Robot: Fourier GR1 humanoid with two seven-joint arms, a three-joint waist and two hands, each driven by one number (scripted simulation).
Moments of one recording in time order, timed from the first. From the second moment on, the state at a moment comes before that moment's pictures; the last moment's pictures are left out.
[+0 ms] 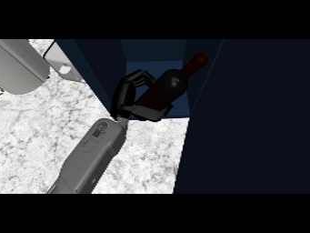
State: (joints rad) left arm -0.66 0.00 -0.26 -0.85 0.29 0.28 -0.38; right arm 0.08 -0.63 0.70 -2.51 0.06 -0.71 0.27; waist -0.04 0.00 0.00
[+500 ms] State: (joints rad) left arm -0.83 0.00 -0.27 -0.59 0.35 0.34 -0.43; right arm 0.10 -0.63 0.72 -2.51 0.05 -0.69 0.21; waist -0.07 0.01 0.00
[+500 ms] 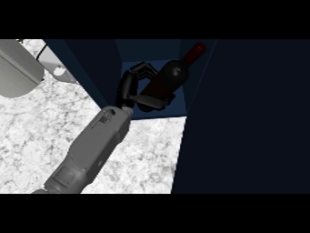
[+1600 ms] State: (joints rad) left arm -1.06 0.02 -0.15 -0.20 0.43 0.39 -0.51; right arm 0.16 -0.62 0.75 -2.50 0.02 -0.65 0.10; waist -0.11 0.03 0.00
